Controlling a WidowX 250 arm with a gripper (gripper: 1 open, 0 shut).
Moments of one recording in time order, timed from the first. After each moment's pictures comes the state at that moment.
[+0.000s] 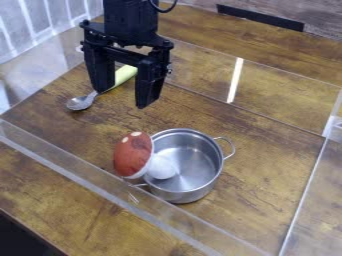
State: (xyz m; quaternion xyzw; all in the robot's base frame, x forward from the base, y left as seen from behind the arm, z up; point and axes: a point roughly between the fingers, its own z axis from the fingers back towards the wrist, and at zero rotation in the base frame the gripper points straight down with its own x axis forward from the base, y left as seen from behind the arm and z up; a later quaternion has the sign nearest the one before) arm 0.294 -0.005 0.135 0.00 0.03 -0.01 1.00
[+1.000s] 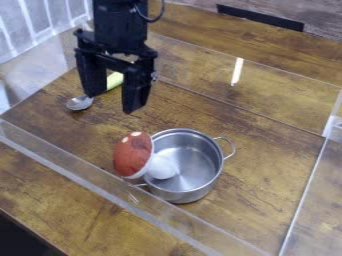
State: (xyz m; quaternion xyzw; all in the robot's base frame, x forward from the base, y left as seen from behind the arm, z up) arm 0.287 0.009 0.136 -0.01 0.04 -0.03 1.00
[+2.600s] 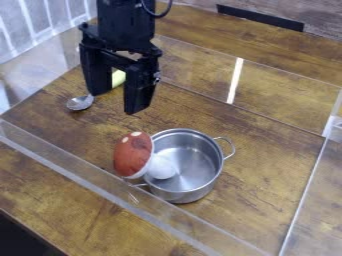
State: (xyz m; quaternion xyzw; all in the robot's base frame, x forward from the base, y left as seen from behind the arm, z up) arm 0.282 -0.002 0.133 0.00 0.05 -0.09 0.99
